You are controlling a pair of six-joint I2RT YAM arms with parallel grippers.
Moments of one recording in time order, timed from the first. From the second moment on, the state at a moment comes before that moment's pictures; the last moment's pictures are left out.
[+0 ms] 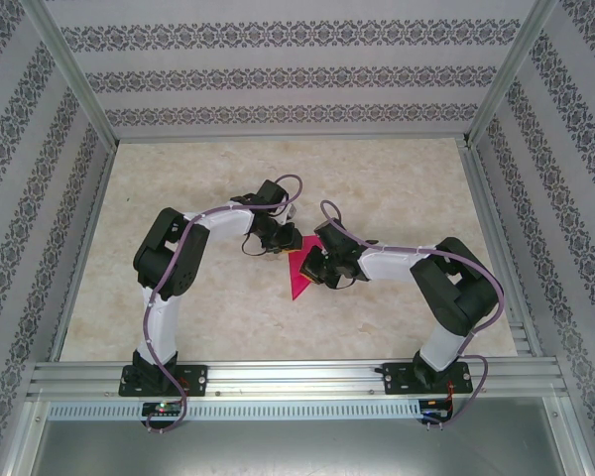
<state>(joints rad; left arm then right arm) -0.54 2.08 1.38 -0.47 0.50 -0.58 0.67 1.72 0.81 -0.10 -0.31 1.15</state>
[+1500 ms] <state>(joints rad) -0.47 2.00 1.33 -0.48 0.48 -0.61 0.67 1.75 0.84 -0.05 -0.35 1.10</state>
